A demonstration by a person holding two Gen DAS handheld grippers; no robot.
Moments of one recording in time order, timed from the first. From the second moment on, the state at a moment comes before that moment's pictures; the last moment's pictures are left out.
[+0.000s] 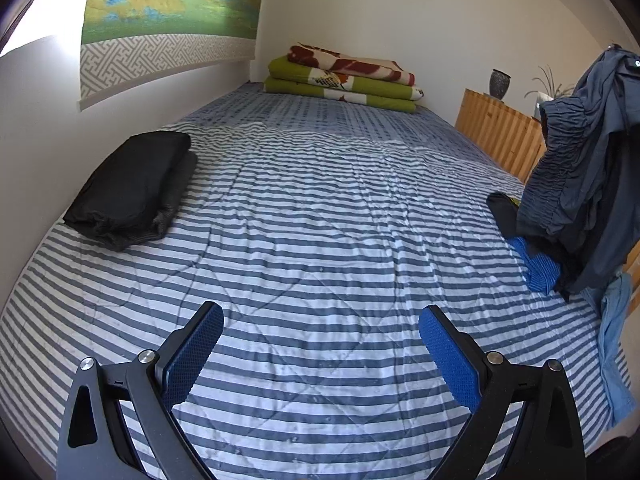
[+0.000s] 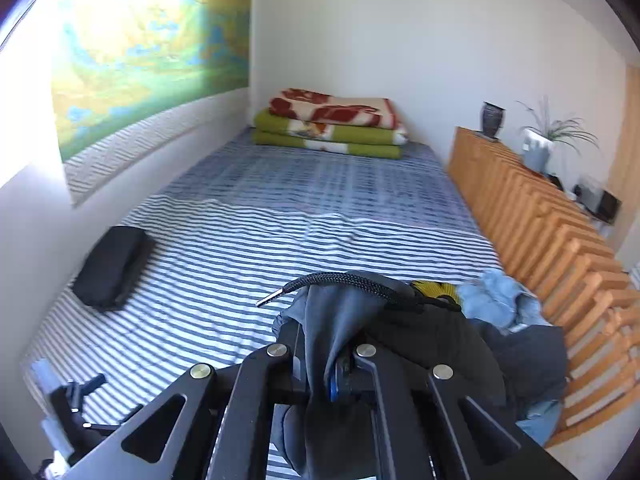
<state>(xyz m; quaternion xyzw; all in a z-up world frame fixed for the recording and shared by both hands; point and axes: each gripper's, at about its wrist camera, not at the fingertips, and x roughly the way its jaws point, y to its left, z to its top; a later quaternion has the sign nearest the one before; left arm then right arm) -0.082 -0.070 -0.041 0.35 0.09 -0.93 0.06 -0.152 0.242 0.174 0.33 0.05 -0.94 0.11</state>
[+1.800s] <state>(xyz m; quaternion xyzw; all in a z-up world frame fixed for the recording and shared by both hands) -0.044 -0.165 -0.168 0.50 0.14 -0.85 0.11 -0.235 0.112 -0.070 0.52 0.14 -0.81 0.23</state>
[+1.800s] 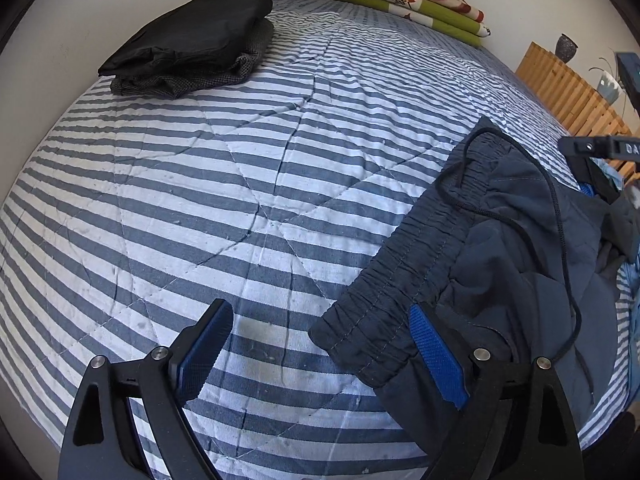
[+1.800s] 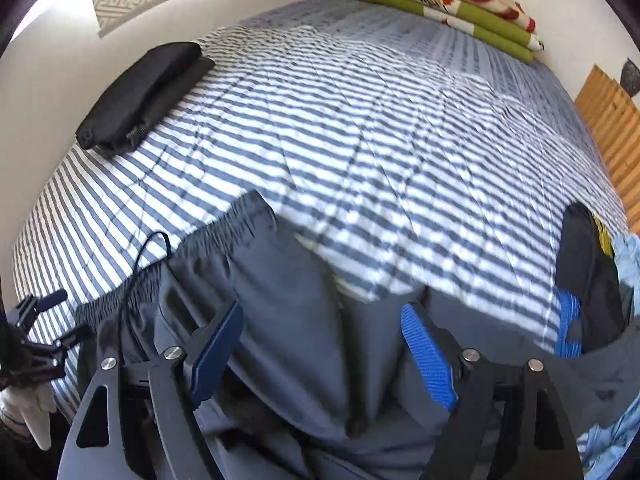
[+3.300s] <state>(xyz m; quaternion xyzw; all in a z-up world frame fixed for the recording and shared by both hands) 0.070 -0.305 -0.039 0.29 0.22 -0.89 0.27 -0.218 -0.208 0.019 0.41 0.13 -0.81 0.39</state>
